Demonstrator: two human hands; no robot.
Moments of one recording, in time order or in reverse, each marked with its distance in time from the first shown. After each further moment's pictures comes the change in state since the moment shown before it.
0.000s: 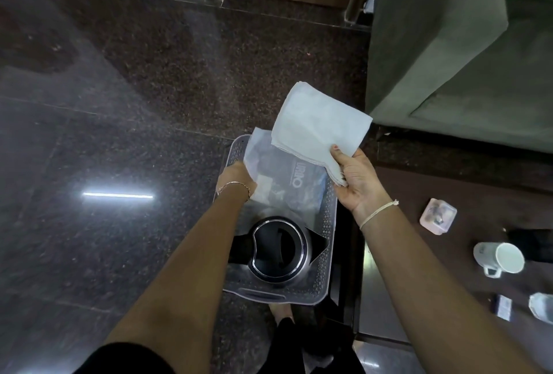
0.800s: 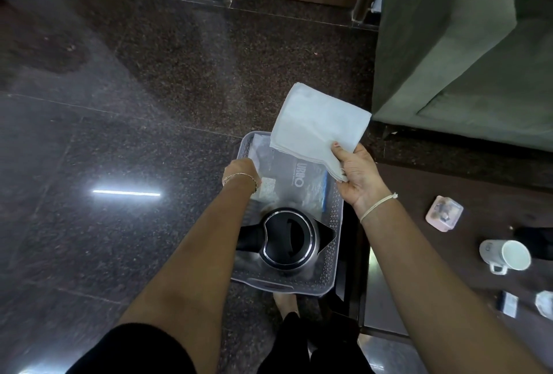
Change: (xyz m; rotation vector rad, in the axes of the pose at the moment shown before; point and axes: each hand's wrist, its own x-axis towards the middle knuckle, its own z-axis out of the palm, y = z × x) left_hand -0.007 -0.002 -0.013 0.227 -0.026 -0.001; right_hand -0.010 0.005 0.010 -0.046 0.001 0.035
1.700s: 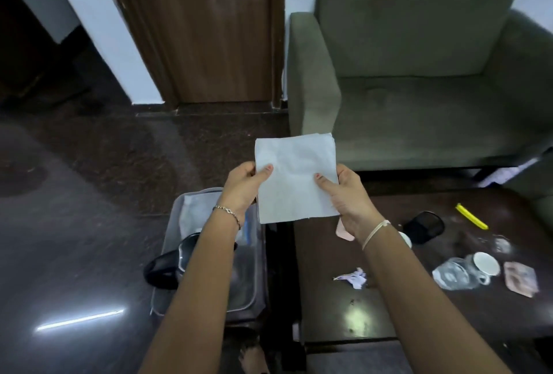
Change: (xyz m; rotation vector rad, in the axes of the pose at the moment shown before) left_hand -0.261 0.165 -0.070 -1.256 -0.074 0.501; right_hand -0.206 -0.146 -0.131 -0.418 0.002 -0.414
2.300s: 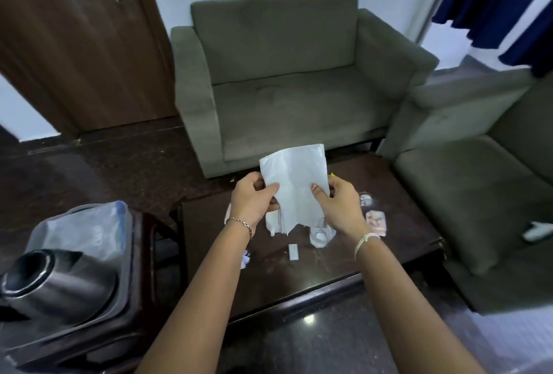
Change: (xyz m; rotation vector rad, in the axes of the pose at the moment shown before) left_hand -0.126 -0.049 0.346 0.121 -0.157 0.063; right_hand -0.129 0.003 -0.330 -0.505 0.417 -0.155
